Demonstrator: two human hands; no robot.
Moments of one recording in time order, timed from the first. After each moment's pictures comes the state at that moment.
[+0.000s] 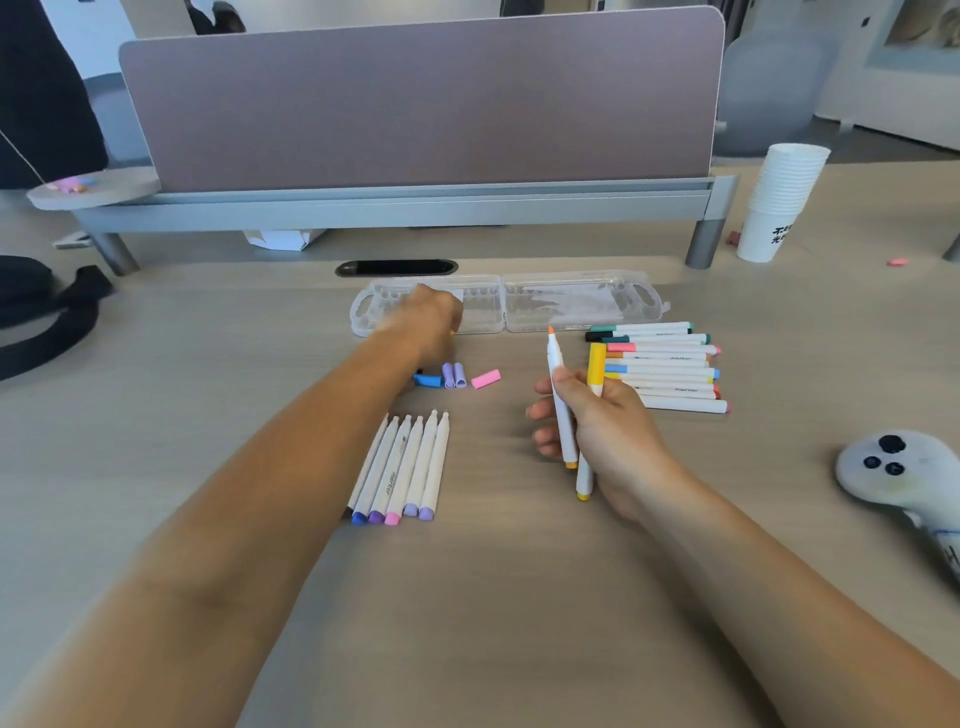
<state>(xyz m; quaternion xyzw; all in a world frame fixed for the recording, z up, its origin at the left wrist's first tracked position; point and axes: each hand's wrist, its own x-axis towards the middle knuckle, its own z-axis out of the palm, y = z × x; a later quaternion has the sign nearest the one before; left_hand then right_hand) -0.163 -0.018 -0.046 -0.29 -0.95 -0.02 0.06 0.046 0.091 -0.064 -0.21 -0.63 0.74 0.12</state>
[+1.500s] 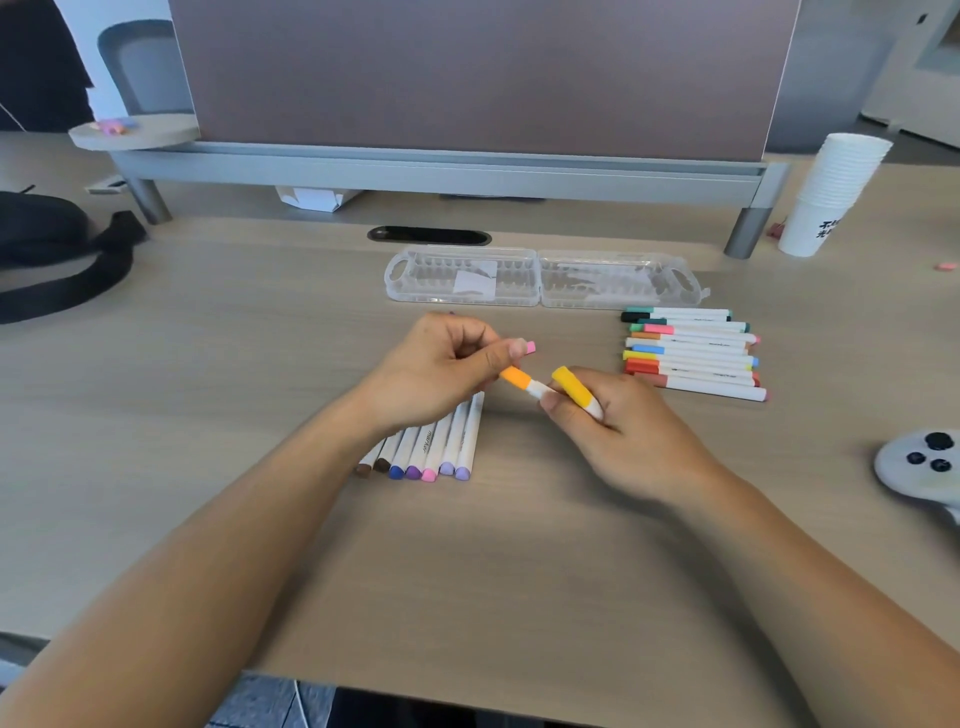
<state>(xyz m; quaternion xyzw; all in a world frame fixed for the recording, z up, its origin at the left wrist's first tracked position) -0.042 -0.091 -0.046 -0.34 -0.75 -0.56 -0.12 0.059 0.089 -0.075 0.05 -0.91 0.38 0.14</state>
